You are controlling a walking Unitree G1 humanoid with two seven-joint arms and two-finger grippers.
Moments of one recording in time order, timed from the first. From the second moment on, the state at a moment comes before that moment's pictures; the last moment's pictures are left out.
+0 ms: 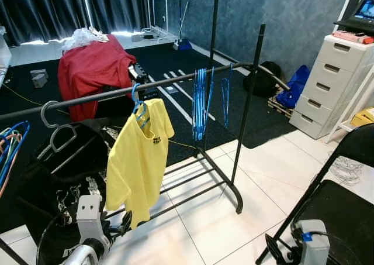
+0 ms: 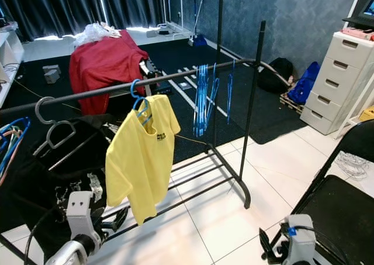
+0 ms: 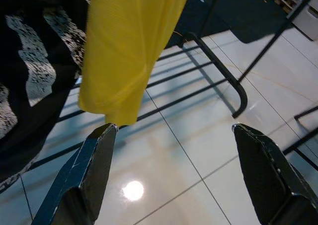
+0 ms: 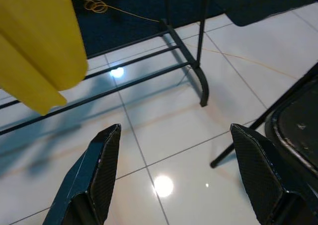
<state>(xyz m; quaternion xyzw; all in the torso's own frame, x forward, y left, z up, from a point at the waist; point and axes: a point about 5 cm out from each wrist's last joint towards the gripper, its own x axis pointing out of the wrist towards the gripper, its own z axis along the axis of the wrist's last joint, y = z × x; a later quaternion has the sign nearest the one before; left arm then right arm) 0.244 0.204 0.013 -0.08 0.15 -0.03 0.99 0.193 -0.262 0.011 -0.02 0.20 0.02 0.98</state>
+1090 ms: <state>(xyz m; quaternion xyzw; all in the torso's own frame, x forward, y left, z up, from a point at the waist) 0.261 0.186 -0.001 -0.15 0.14 -0.05 0.98 0.206 -0.266 -0.031 0.03 0.30 -0.01 0.95</state>
